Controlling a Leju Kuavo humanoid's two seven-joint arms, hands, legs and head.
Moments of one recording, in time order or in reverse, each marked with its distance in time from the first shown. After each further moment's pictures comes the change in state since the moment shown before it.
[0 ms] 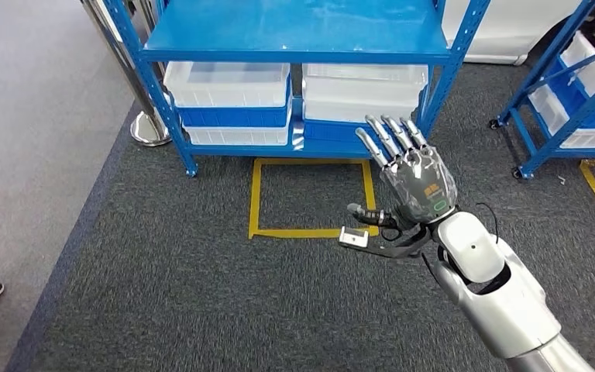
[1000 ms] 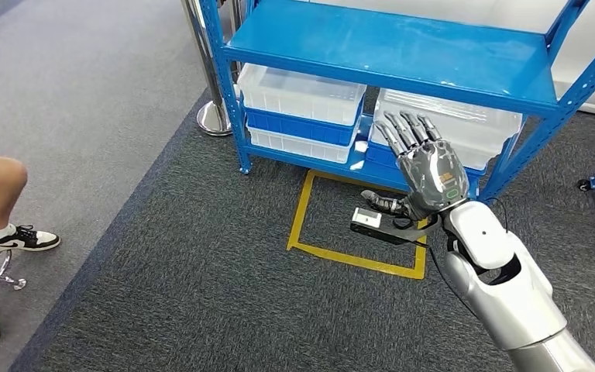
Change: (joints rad) left arm -0.001 -0.003 0.011 -0.001 0.026 0.018 0.027; right arm 0.000 -0.014 -0.071 0.035 -0.098 0.119 0.020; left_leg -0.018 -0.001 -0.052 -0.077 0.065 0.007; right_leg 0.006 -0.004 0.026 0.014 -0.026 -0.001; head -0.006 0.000
